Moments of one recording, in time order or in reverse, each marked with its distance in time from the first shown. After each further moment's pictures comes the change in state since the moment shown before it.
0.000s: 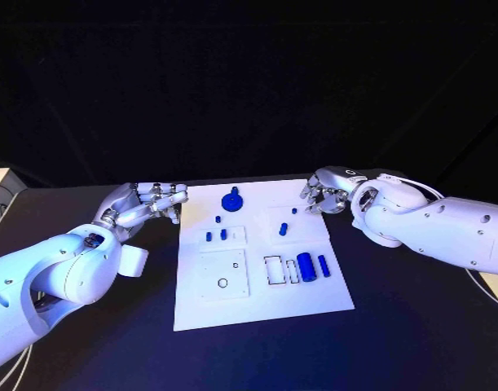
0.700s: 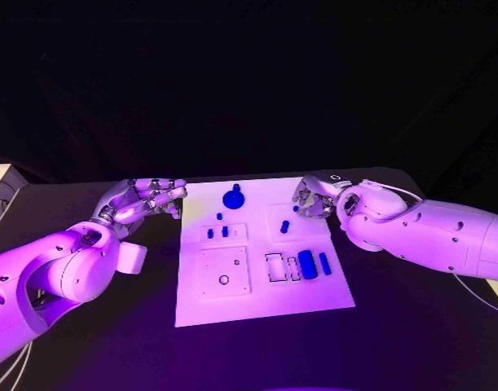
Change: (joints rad) left arm -0.005 -0.013 0.006 0.014 0.033 0.019 0.021; left_hand 0.017 0.017 0.013 -0.013 0.000 0.000 0.000 0.000 0.000 -0.011 0.004 -0.009 0.000 -0.004 0.004 -0.062 0.002 0.000 0.007 0.007 -0.048 -0.024; right arm -0.031 0.076 -0.002 -0.034 -0.100 -0.010 -0.077; right_hand -0.025 -0.033 0.136 -0.015 0.000 0.010 0.011 0.000 -0.001 -0.075 0.021 -0.004 -0.004 -0.009 0.020 0.014 -0.029 0.010 0.002 0.019 -0.011 -0.018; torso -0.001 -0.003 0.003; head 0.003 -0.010
